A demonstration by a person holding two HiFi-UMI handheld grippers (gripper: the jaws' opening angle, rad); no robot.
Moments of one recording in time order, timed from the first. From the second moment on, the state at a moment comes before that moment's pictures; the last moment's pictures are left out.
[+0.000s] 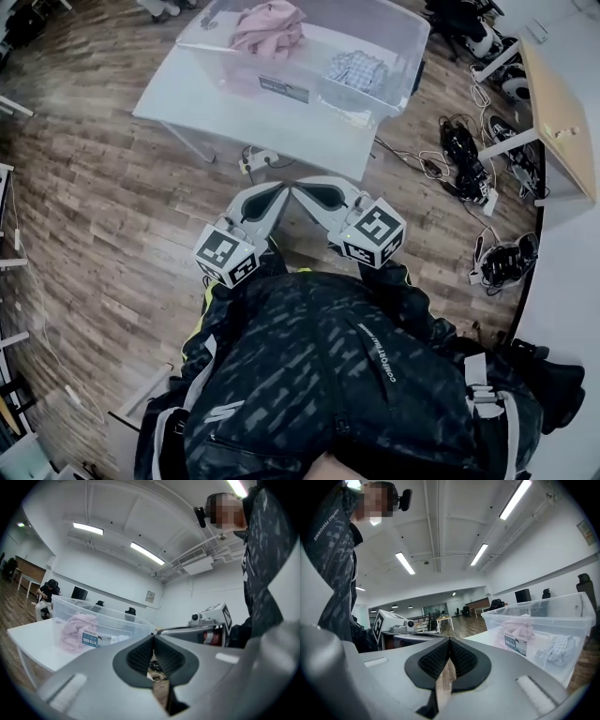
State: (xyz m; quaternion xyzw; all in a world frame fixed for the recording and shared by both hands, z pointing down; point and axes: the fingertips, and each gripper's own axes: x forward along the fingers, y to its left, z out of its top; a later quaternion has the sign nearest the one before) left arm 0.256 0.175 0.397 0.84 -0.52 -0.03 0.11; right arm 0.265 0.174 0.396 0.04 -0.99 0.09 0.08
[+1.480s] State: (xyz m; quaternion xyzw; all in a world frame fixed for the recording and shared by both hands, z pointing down) left arm 0.008 -0.063 0.292 0.91 -0.42 0.02 0.00; right arm 0.013 -0.060 0.298 0.09 -0.99 -0.02 0.12
